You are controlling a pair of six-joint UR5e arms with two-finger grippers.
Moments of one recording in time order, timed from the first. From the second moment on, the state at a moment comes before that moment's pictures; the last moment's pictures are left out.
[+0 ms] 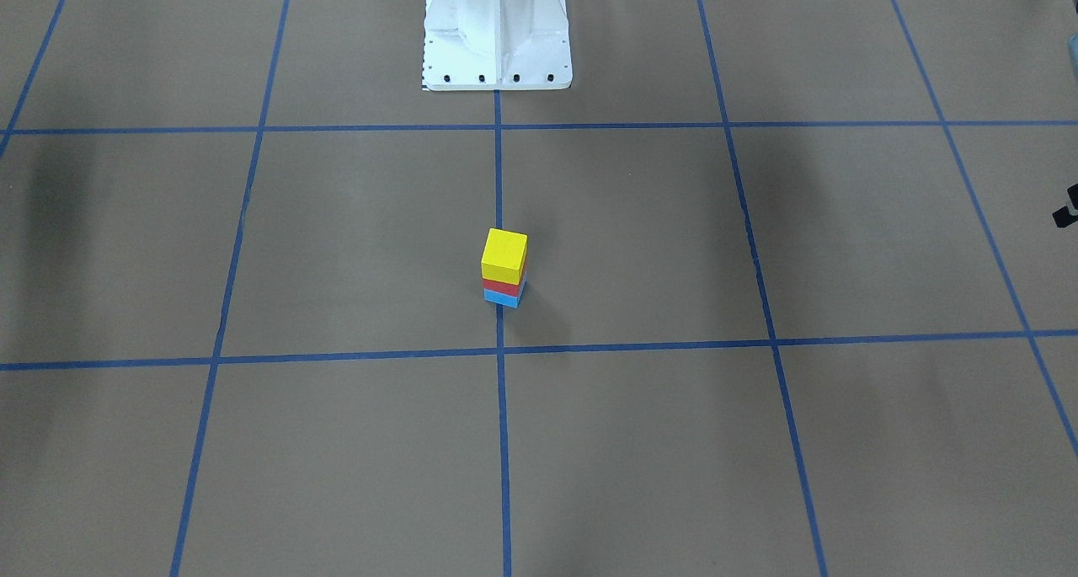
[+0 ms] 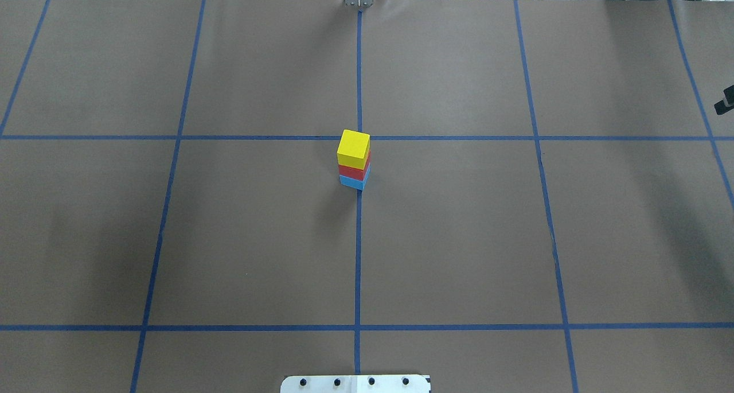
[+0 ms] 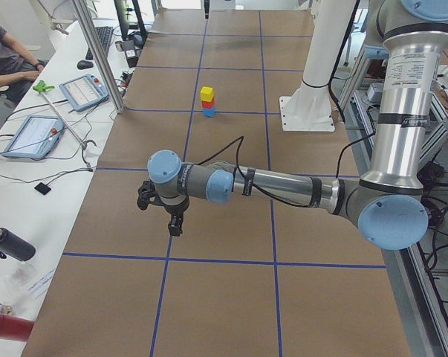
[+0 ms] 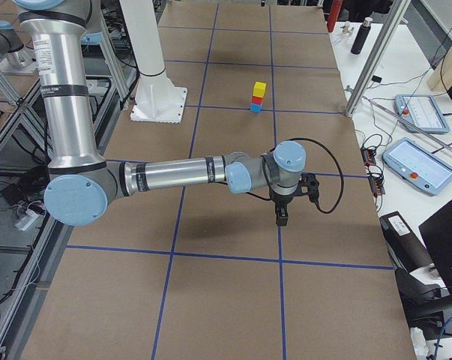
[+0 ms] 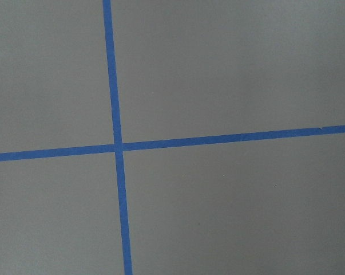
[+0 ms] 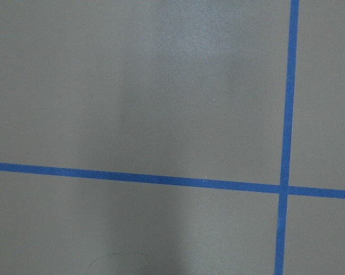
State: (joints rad) left arm -1.45 -1.64 -1.63 -1.61 -2.41 -0.12; right arm 1.40 -1.46 1.60 -1.43 2.35 0.25
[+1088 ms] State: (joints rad) left arm -1.45 -1.63 -1.63 -1.64 -2.36 -0.12; right arm 1.40 -1.46 1.59 -1.43 2.35 0.25
